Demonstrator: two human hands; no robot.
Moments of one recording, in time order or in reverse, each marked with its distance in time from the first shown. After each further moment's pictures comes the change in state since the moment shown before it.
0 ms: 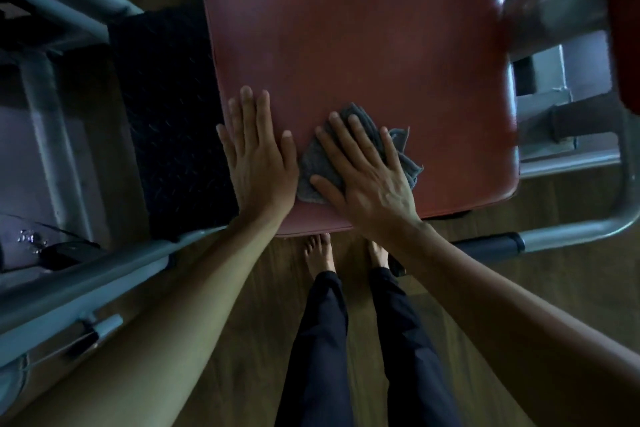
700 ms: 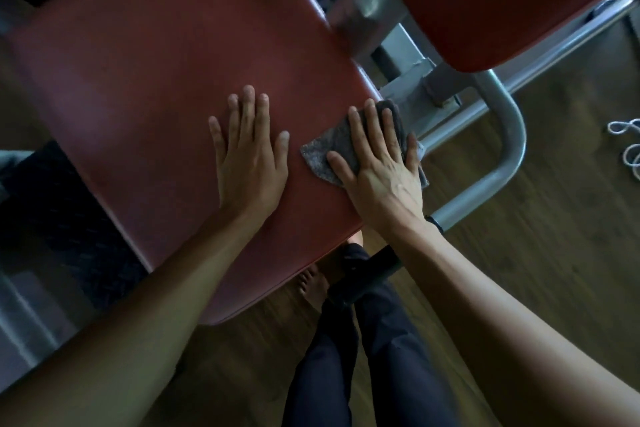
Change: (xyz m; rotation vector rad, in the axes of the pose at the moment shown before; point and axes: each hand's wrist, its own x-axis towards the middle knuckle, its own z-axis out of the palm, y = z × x) left_hand 0.058 0.119 0.040 0.166 -0.183 0.563; right_hand -0.039 0.096 -0.034 0.287 0.071 0.766
